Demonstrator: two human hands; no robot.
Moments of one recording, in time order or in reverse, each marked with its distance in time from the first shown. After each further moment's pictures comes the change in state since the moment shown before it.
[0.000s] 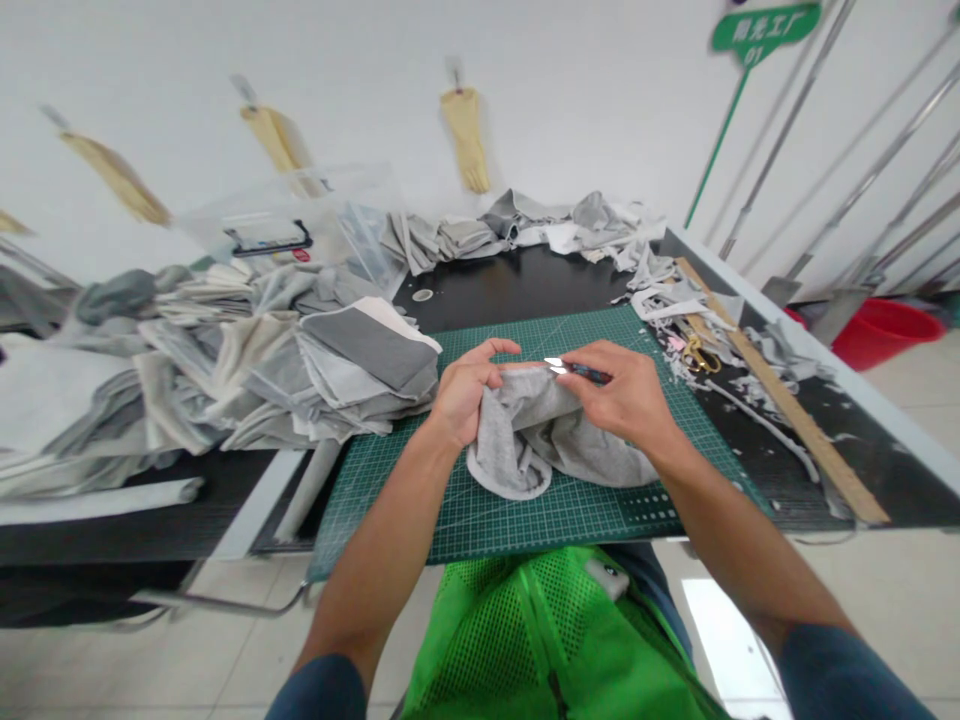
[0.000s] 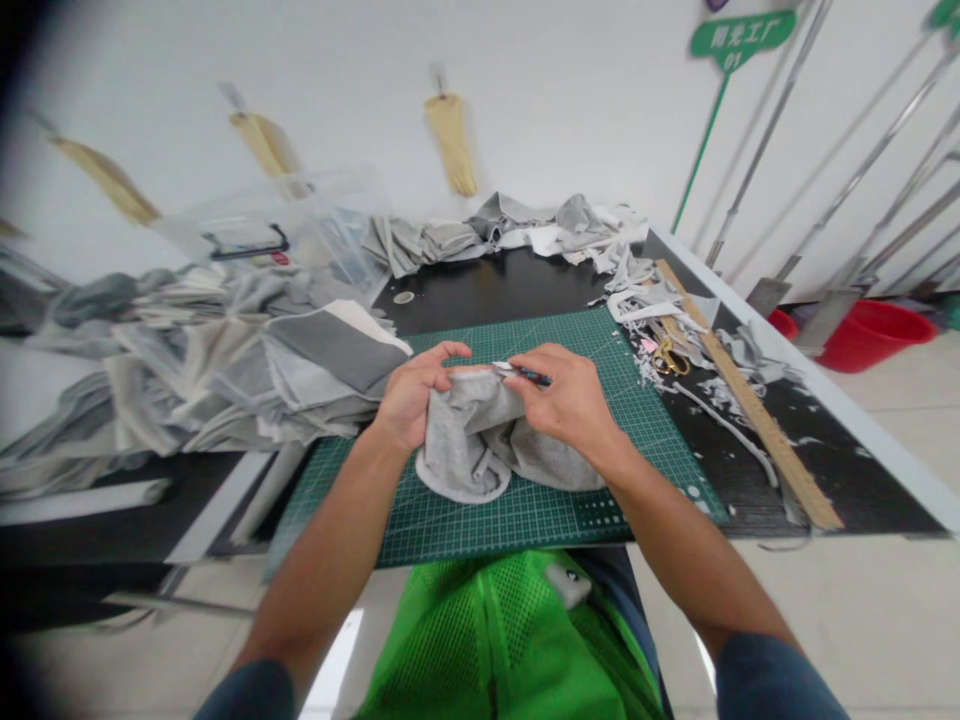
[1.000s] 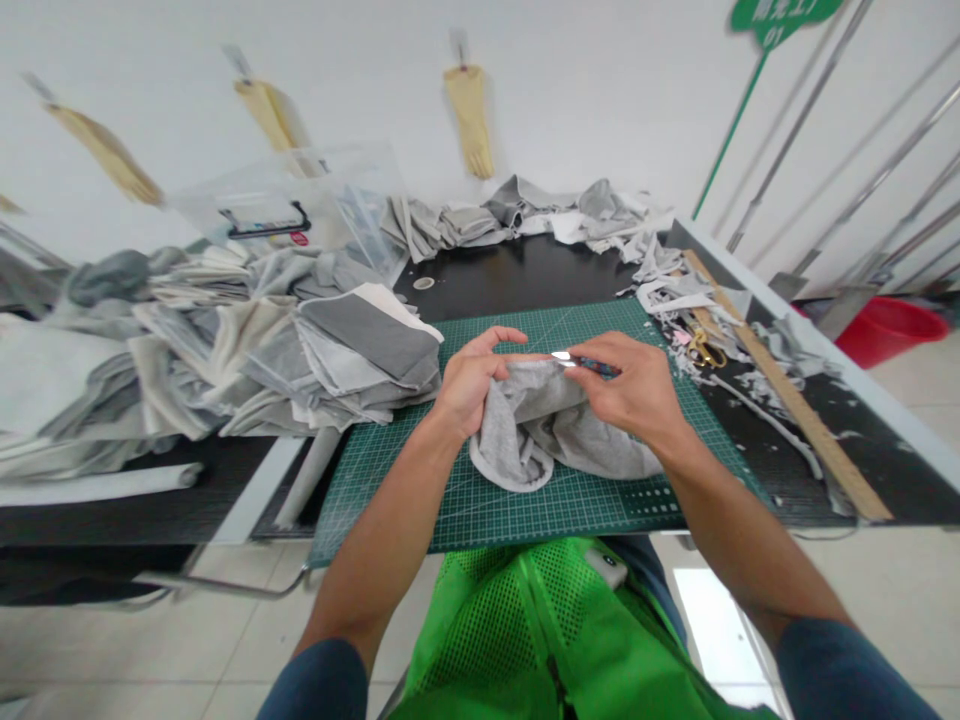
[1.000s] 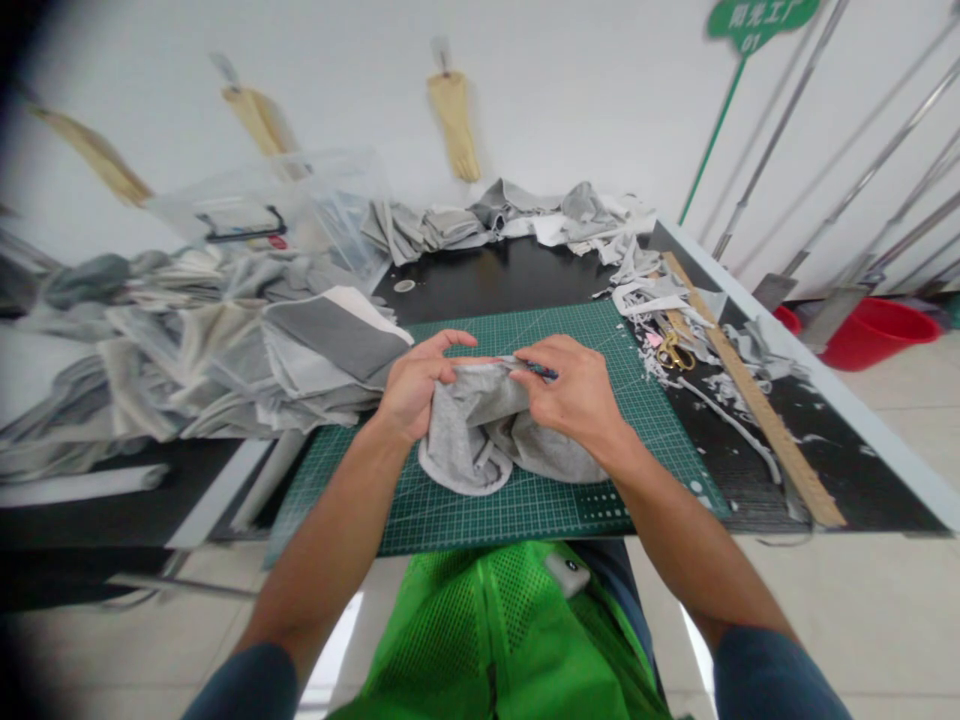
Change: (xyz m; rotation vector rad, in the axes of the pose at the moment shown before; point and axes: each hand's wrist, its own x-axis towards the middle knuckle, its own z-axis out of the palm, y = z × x) left_hand -0.001 -0.004 -0.002 0.024 -0.023 0.048; right_hand -0.001 0.002 -0.001 -0.037 0.026 -0.030
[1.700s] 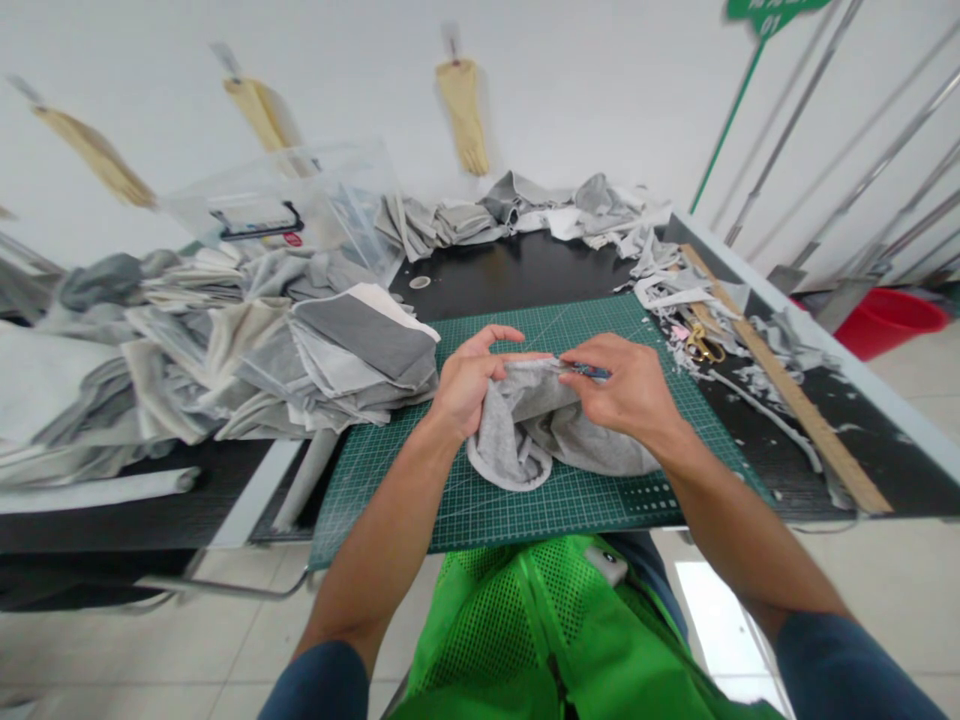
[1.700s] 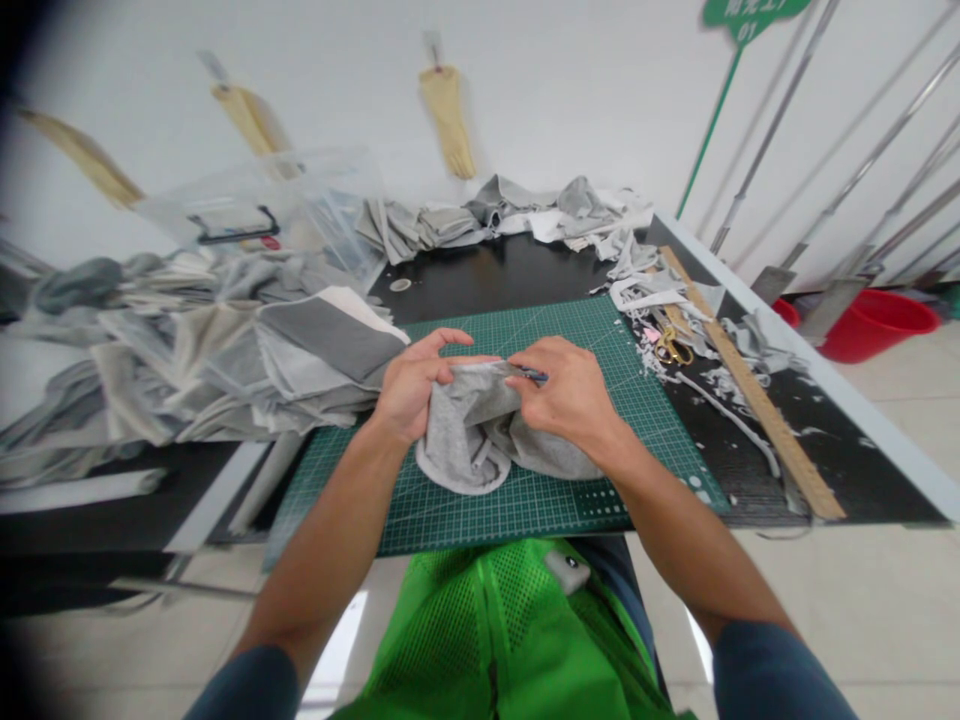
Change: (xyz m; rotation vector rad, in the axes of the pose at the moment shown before) left_hand -0.003 -0.001 0.004 0.037 -0.032 0.028; right_hand -0.001 -0.001 -0.001 -0.045 -0.053 -0.010
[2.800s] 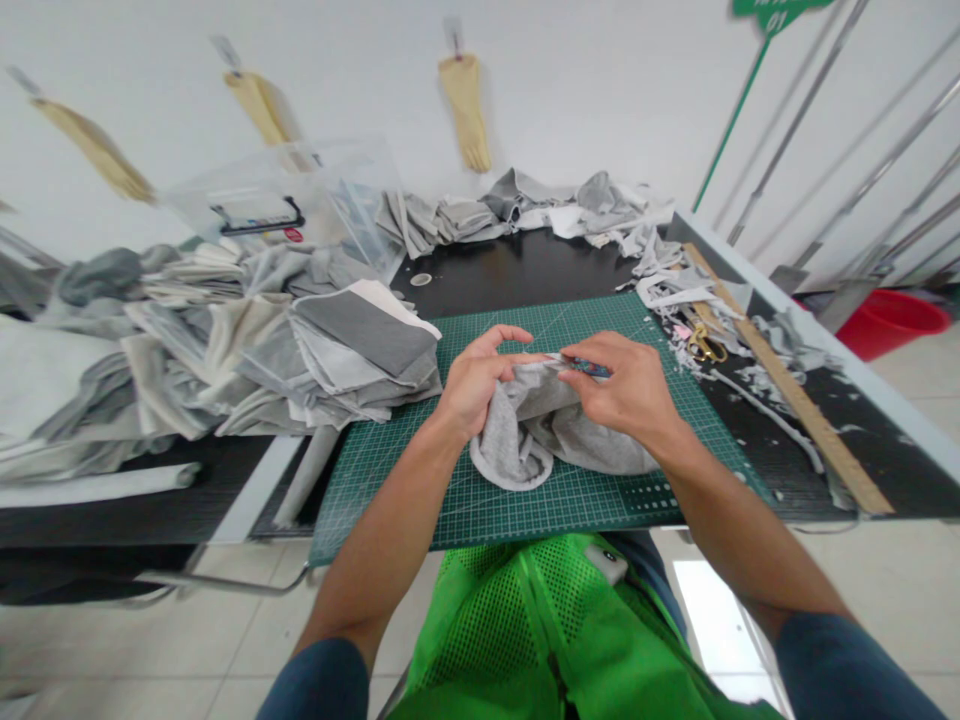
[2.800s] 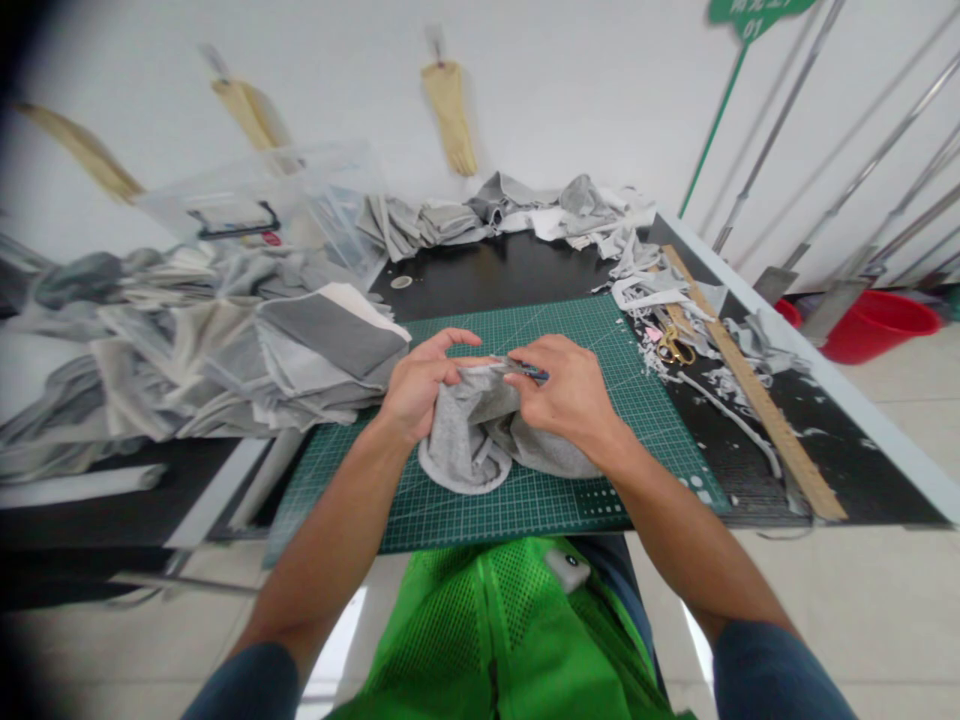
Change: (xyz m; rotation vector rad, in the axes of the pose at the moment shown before) left_hand -0.001 -0.002 0.005 0.023 0.013 -0.023; right_hand 0.000 -0.002 0.004 0.005 -0.007 0.014
